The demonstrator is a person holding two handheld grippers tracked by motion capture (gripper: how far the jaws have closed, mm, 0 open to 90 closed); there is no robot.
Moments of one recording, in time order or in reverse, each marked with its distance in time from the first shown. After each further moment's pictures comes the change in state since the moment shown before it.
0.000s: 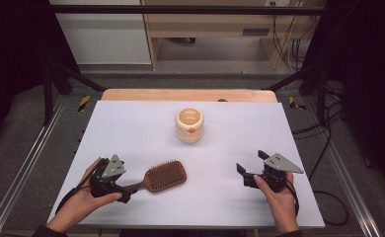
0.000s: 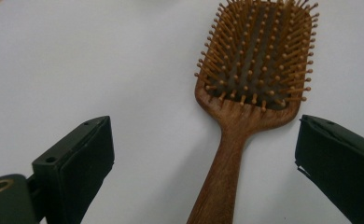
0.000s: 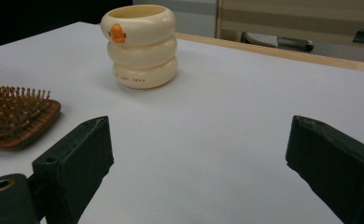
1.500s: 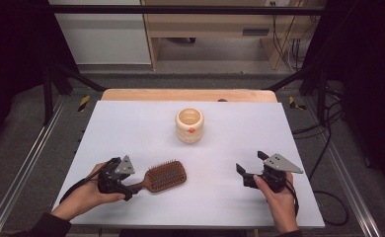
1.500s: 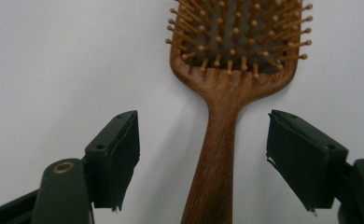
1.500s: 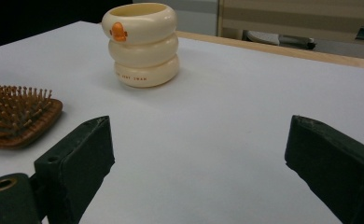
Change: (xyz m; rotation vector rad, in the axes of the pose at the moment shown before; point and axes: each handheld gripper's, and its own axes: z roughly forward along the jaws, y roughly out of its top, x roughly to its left) left arm 0.004 0.010 0.022 0.193 -0.117 0.120; right arm 0.001 -0.001 0.001 0.004 0.006 0.006
